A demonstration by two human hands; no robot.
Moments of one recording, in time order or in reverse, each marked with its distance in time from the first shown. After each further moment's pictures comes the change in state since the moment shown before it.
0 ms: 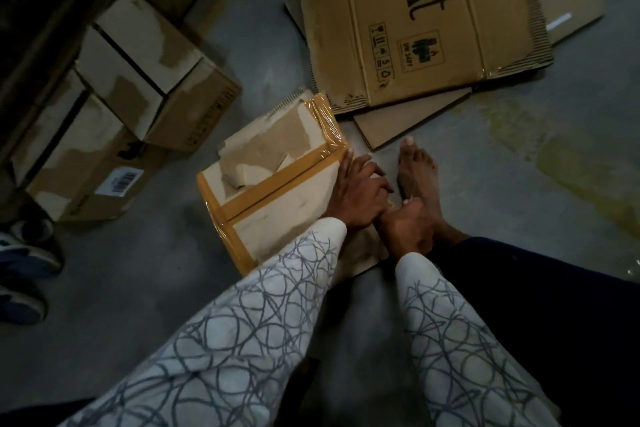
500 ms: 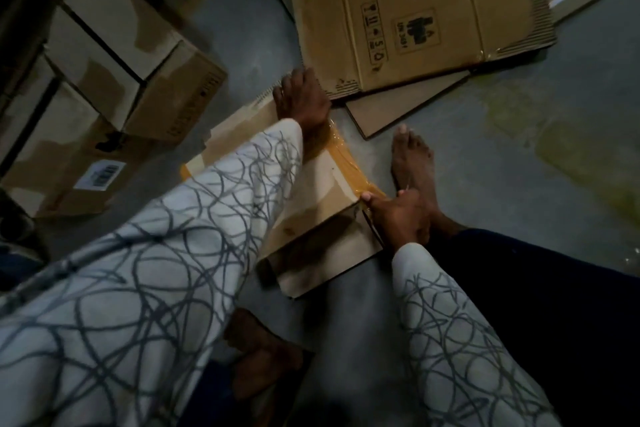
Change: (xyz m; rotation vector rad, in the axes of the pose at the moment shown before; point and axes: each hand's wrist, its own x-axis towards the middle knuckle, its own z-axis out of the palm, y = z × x) left_hand 0.091 -0.089 -0.062 -0.077 0.083 -0.559; right_hand 0.026 0.004 0.010 0.048 -0.007 0.004
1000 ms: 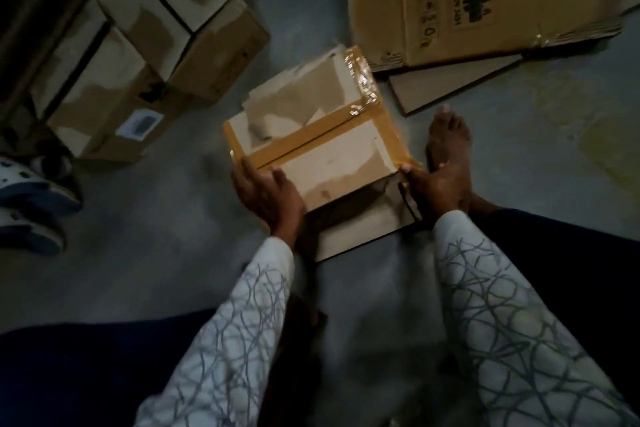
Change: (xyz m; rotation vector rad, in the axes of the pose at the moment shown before) left_hand -0.189 -0.122 0.066 -0.513 0.509 -0.690; right_hand 0.038 0.016 -0.005 -0.287 -0.069 -0.612
